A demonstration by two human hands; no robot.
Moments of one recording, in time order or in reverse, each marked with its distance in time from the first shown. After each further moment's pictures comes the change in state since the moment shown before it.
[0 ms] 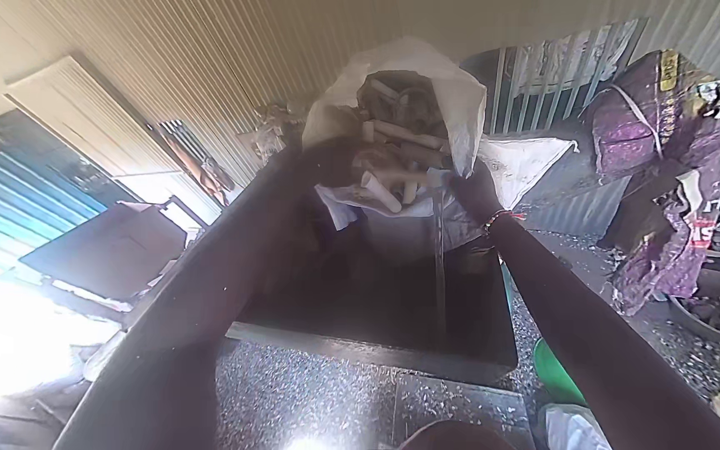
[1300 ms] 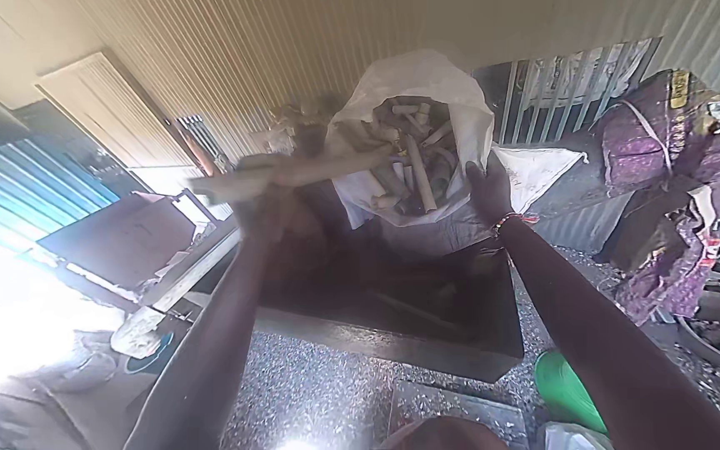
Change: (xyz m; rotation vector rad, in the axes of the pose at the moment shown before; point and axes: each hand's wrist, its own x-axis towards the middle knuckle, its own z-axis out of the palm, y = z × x) left_hand -0.148 -0.003 0.065 -0.920 1.249 0.144; right_hand 0.009 0.012 0.001 0.021 0.107 -0.135
